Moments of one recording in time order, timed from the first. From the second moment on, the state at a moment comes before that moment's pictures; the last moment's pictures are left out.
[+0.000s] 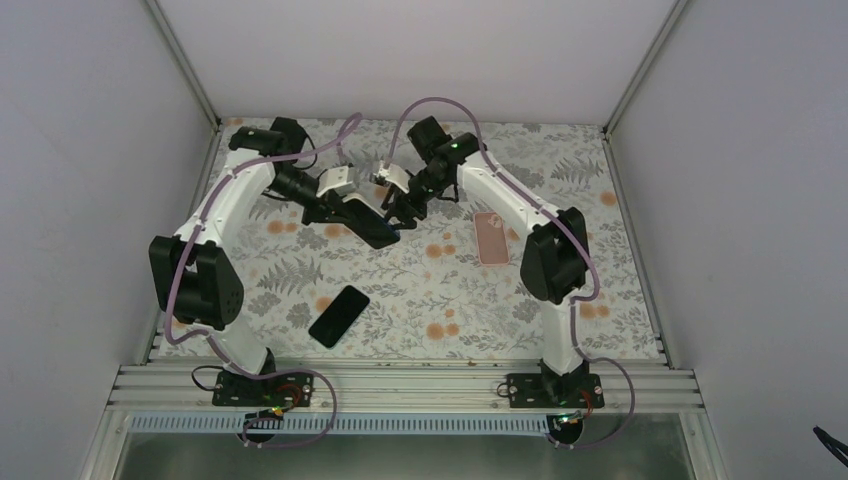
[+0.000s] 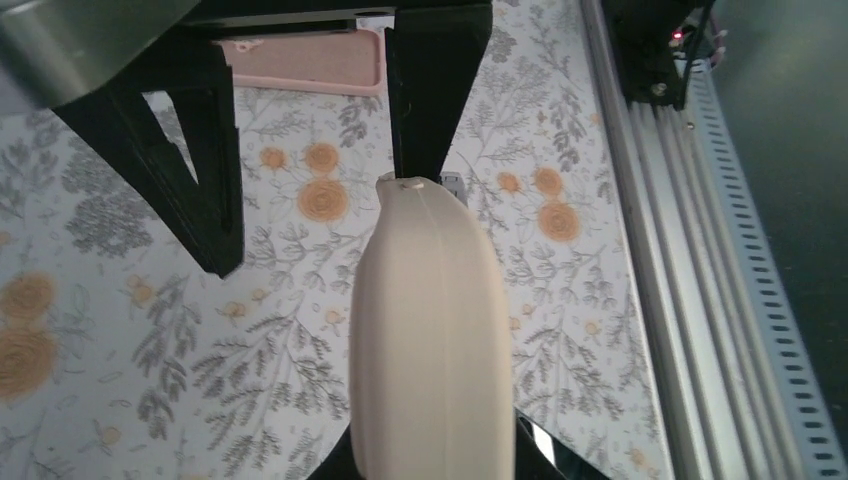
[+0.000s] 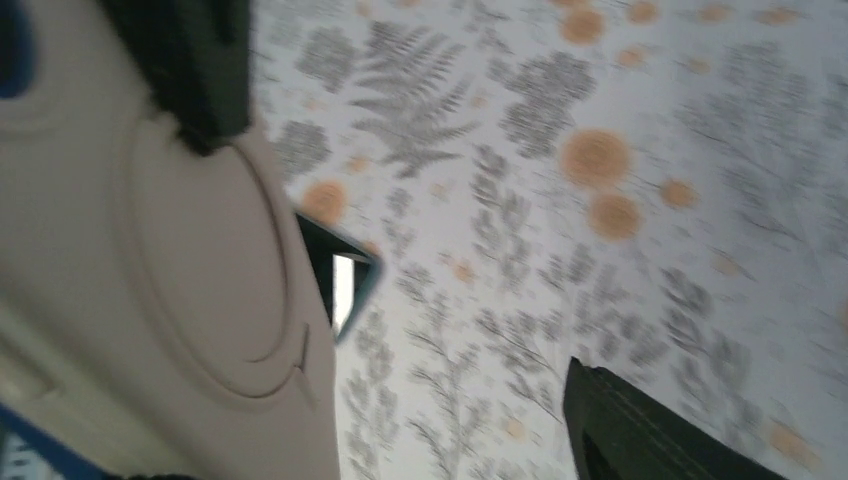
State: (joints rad) left arm -0.21 1.70 1.60 -1.37 0.89 1.22; right arm 0.63 2.05 1.93 -1.03 -0.69 -0.64
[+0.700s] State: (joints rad) left arm -0.20 1.51 1.61 -0.94 0.86 0.86; right arm 0.44 1.88 1.71 -0.66 -0.94 -0.41
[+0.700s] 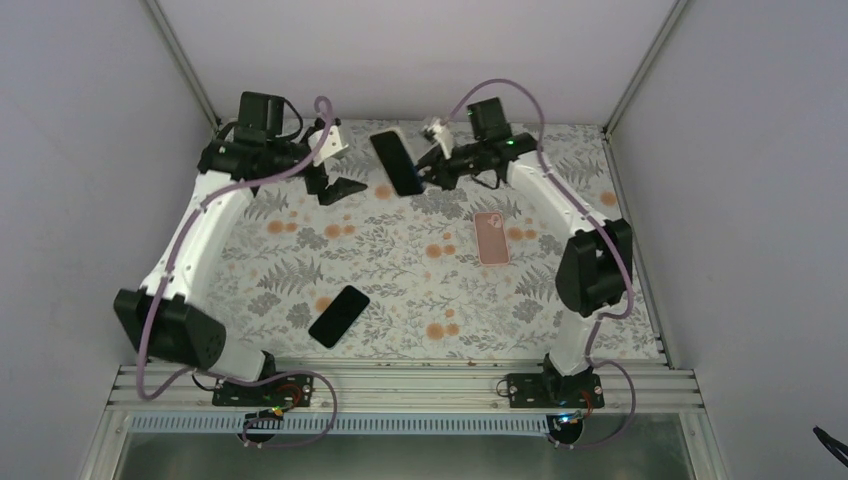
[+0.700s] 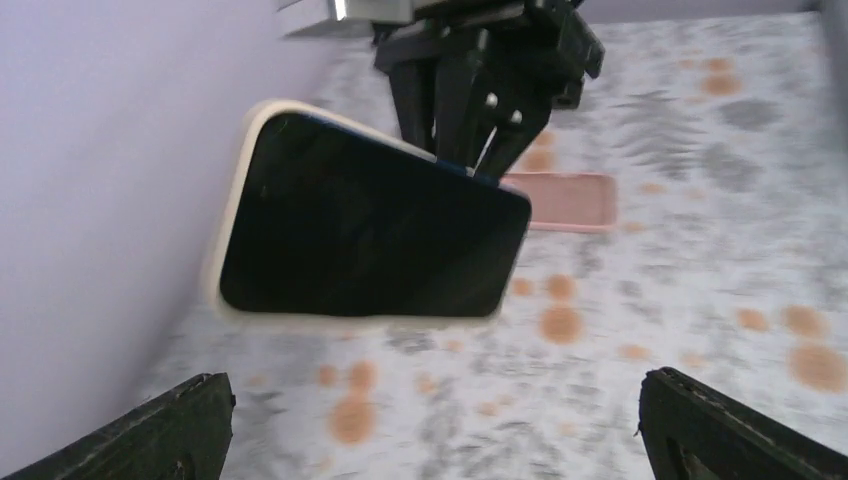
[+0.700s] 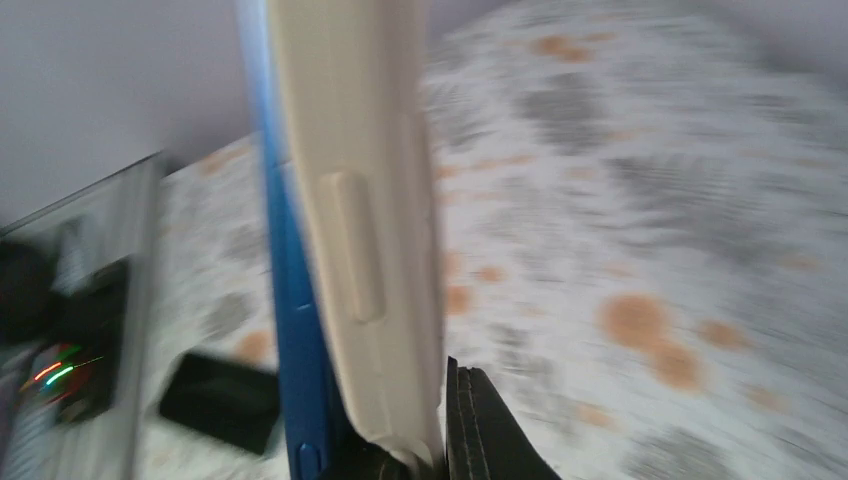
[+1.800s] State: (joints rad) left arm -0.66 1.62 1.21 0.47 -0.22 0.59; right arm 0.44 1.90 1.91 -0.45 -0.42 0.05
